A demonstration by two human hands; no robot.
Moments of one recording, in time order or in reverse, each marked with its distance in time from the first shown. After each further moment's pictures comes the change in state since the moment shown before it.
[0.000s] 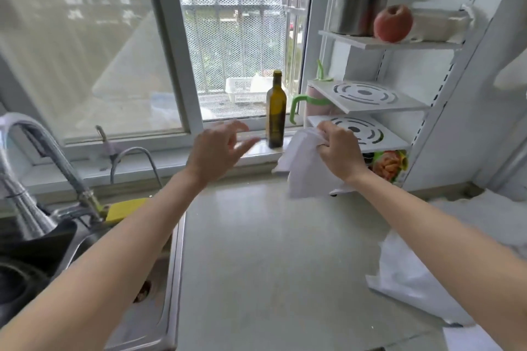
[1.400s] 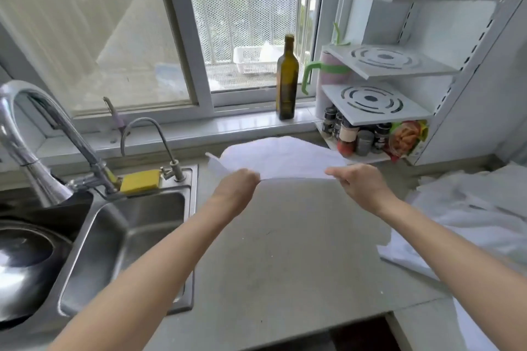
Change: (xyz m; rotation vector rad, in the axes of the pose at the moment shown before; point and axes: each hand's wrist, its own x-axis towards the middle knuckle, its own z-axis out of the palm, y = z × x) left_hand -0.099 -0.014 0.069 0.393 -0.657 -0.145; right_hand -0.093 0.052 0.035 -0.299 -0.314 -0.162
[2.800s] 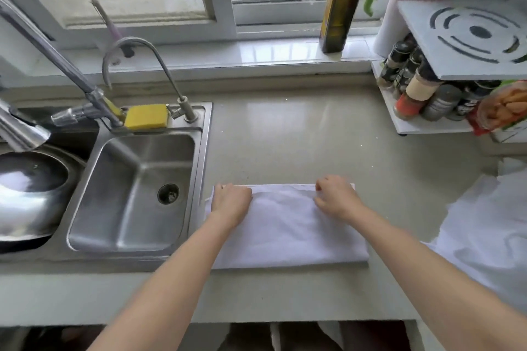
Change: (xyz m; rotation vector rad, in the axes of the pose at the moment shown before) left_hand -0.040 -0.032 0.156 0.037 -0.467 -0.391; right_hand 0.008 -0.029 0.204 0.184 -0.661 0.126
